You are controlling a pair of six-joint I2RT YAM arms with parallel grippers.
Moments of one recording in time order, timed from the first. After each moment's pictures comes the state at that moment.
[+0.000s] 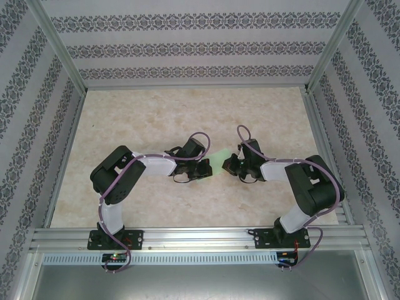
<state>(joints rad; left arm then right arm) -0.77 1.91 1.01 -0.05 0.40 -0.94 0.38 1.62 0.57 0.15 -0.43 0.87</state>
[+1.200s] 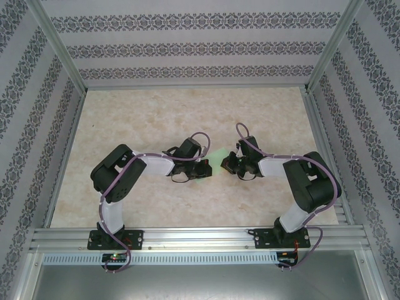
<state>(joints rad) -0.73 1.92 0.97 0.04 0.50 -0.82 0.37 1.66 0.63 0.07 -0.44 0.89</state>
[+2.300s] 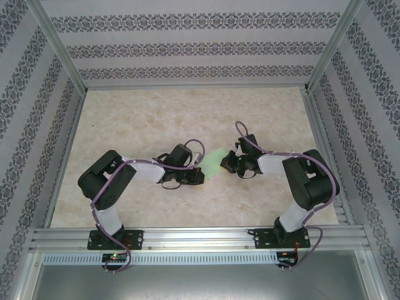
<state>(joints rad) -0.72 1.79 0.78 0.07 0.52 -0.65 0.36 1.68 0.67 0.00 -0.47 0.85</state>
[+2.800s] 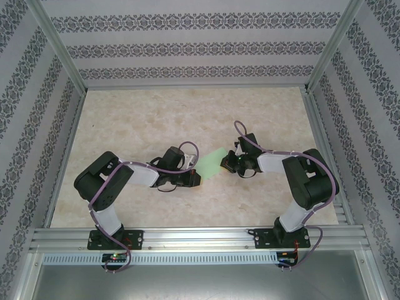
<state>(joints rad) -0.67 1.76 0.67 0.23 0.61 -0.65 0.36 1.69 0.70 -0.04 -0.47 0.80</state>
